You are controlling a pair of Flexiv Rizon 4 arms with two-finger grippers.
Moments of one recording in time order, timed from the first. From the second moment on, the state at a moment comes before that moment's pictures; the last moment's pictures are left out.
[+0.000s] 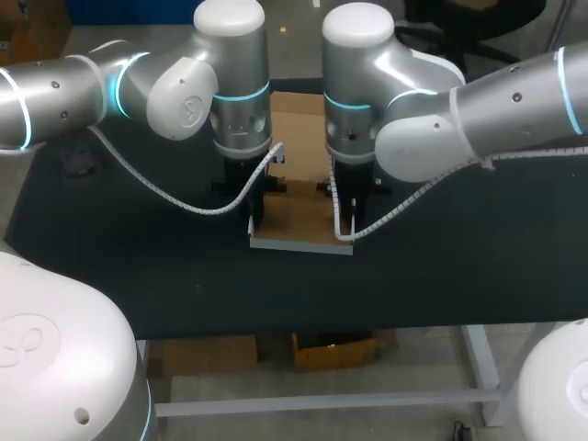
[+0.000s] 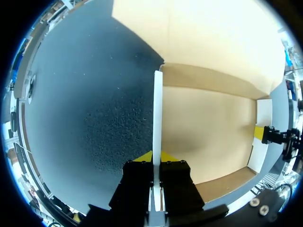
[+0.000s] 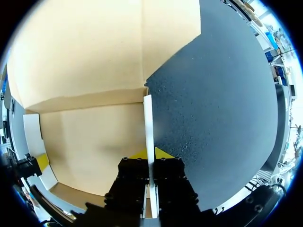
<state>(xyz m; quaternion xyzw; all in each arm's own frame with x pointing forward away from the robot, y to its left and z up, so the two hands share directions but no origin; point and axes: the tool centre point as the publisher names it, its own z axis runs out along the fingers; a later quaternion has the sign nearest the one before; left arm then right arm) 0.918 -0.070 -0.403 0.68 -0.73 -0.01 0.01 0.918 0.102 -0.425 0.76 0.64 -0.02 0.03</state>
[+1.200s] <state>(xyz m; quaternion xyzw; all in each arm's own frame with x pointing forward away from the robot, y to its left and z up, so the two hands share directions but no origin) 0.918 -0.070 -0.403 0.68 -0.73 -0.01 0.01 0.917 0.101 -0.424 0.75 0.66 -0.04 0.06</state>
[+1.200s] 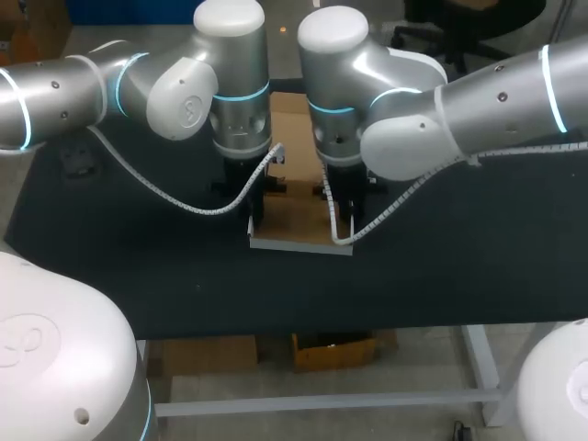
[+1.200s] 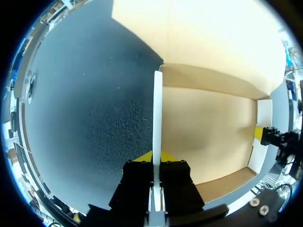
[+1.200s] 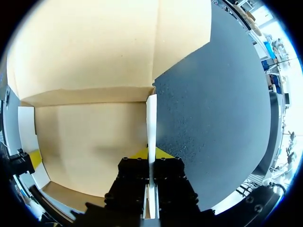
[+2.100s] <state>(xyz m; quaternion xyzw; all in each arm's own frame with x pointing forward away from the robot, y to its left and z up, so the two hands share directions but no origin) 0.918 -0.068 -0.403 0.68 -0.73 -0.01 0.01 0.913 0.108 -0.419 0.77 0.64 0.00 0.01</state>
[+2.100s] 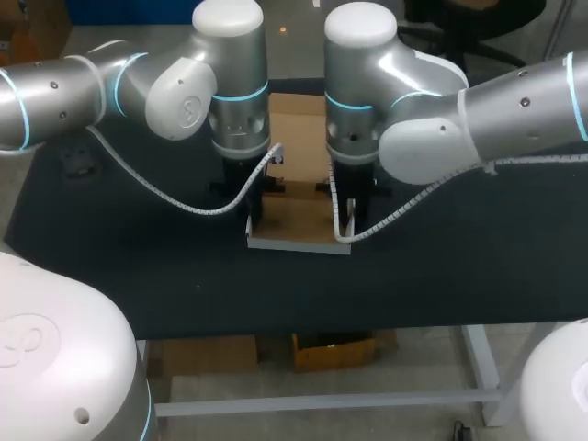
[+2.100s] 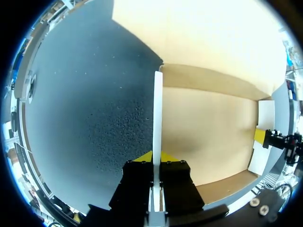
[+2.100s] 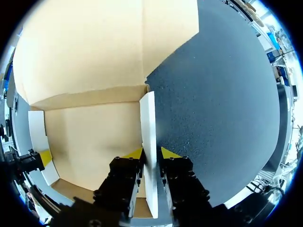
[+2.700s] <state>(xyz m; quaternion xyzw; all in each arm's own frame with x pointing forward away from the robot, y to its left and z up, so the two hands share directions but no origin) 0.917 -0.071 -0.403 0.68 -0.73 -0.01 0.01 0.902 0.099 -0.415 0.80 0.59 0.09 -0.07</state>
